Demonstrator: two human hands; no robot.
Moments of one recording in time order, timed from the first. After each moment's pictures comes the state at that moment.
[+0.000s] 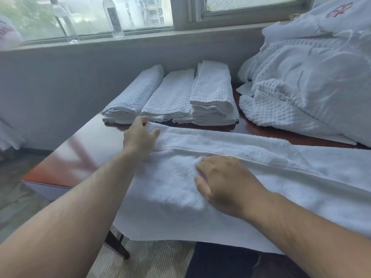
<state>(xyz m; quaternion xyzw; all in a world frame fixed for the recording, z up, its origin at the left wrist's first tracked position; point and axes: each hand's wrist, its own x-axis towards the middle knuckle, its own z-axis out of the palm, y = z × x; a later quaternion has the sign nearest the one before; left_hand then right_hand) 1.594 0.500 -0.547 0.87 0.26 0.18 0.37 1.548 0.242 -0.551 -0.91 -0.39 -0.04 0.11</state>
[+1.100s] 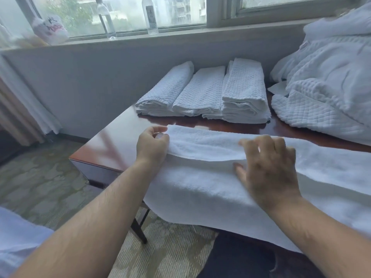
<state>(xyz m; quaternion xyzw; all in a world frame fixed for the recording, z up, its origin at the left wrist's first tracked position) 1.531 0.515 -0.566 0.74 0.28 0.28 0.54 1.546 0.242 -0.563 -0.91 -0.26 -0.29 0.12</state>
